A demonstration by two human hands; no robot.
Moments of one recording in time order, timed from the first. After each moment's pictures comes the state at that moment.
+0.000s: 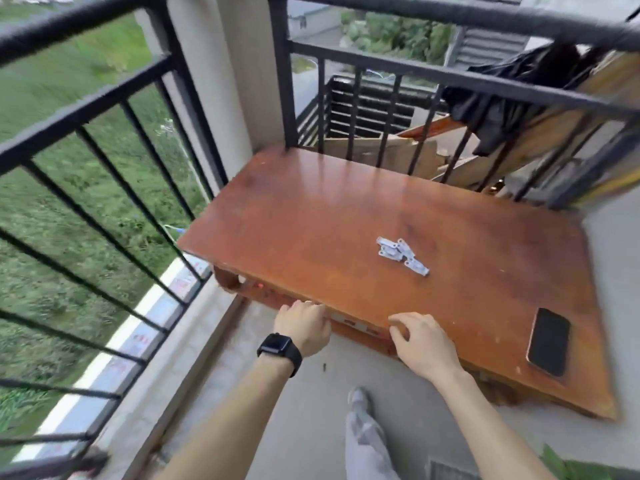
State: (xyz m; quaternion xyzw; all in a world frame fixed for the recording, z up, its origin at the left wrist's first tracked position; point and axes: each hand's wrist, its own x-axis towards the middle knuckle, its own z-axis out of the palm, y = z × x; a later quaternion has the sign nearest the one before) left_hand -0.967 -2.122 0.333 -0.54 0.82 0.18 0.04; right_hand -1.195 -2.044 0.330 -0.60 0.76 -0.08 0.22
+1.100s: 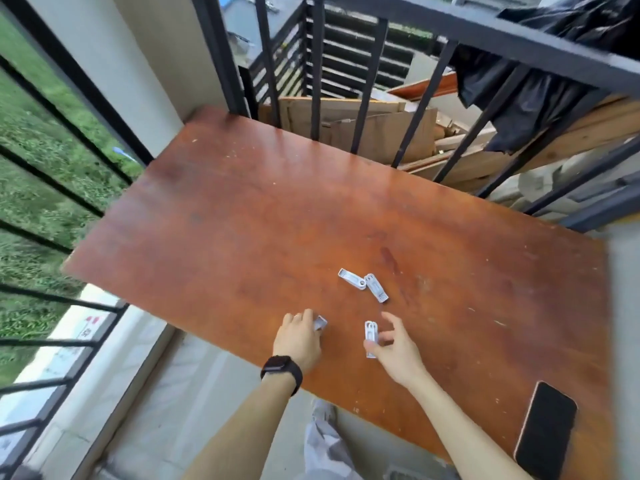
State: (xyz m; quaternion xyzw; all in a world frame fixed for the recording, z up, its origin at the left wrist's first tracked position) left_hand -1.125 -2.279 0.183 -0.62 0.72 0.30 0.04; right_hand -1.327 -2.220 0.207 -0.35 0.78 -0.16 0.49
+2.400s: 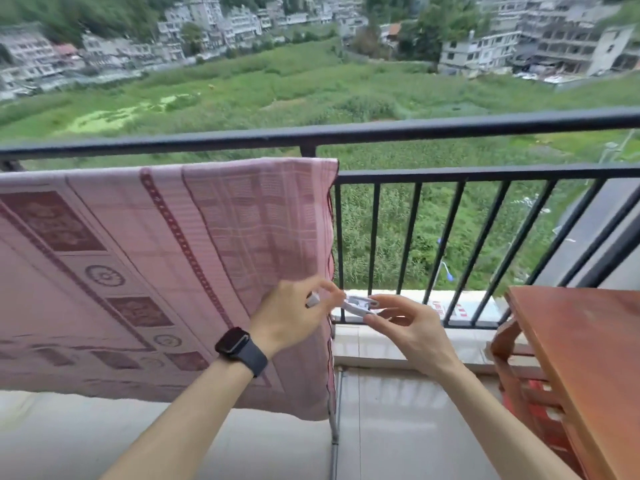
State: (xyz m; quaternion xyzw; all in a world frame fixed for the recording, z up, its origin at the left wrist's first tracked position) left_hand -0.684 -1.749 0.533 -0.86 0.41 0.03 -0.31; right_hand -0.803 -1.947 0.466 -0.78 0.13 -0.18 0.59
